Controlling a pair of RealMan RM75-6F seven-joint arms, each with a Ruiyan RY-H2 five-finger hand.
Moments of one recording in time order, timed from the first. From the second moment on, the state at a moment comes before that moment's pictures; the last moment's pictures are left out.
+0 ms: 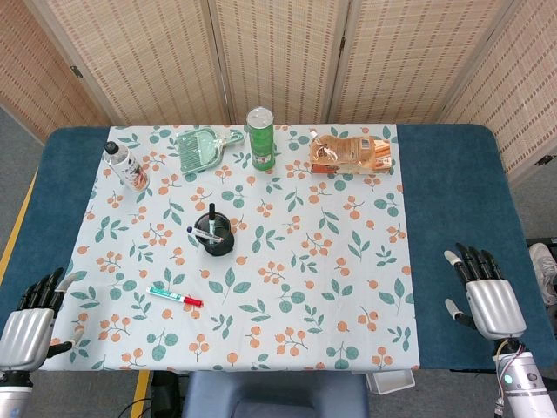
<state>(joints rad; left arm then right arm) -0.07 -1.12 0.00 -1.74 1.47 1.45 0.23 0.13 -1.14 0.03 -1.68 -1.46 1.38 -0.20</state>
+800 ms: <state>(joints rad) -0.20 -1.02 0.03 -1.84 1.58 1.26 0.23 0.16 -1.13 0.04 -1.67 -1.45 1.33 -0.17</state>
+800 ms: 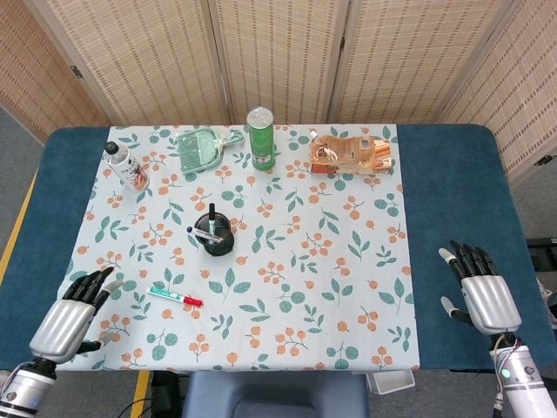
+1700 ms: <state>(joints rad) -0.59 -1.25 -0.07 -1.62 1.40 0.76 0.20 0.18 -1.09 0.06 -1.64 -1.36 1.25 -0.06</state>
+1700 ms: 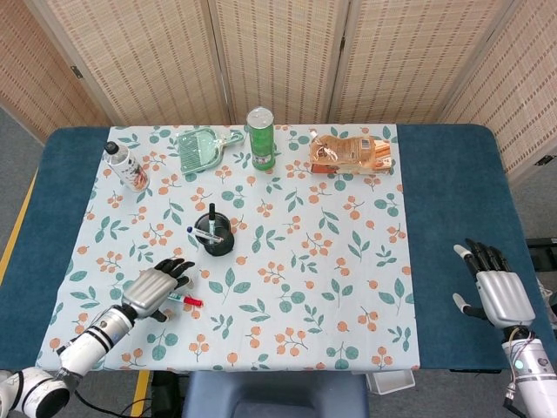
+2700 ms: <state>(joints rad) -0.70 -1.39 -0.03 -1.46 1.35 0.72 0.16 0.18 -1.07 0.07 -1.61 -1.33 1.23 0.02</state>
